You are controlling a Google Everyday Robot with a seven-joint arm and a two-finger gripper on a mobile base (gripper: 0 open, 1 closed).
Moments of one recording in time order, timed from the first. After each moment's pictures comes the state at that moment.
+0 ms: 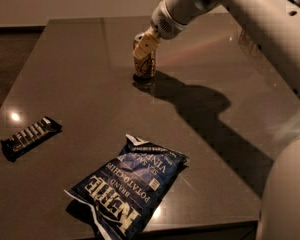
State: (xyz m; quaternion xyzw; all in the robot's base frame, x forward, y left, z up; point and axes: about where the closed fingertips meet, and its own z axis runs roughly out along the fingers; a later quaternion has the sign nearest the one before) arm 0.696 0.002 0.926 -0.52 0.78 0.13 0.32
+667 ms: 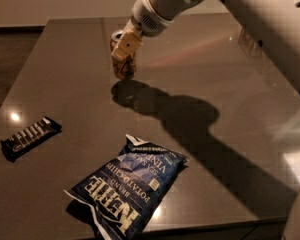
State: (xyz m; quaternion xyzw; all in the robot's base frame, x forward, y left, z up) arm 0.644 0.057 0.957 -0.59 0.72 0.15 0.34
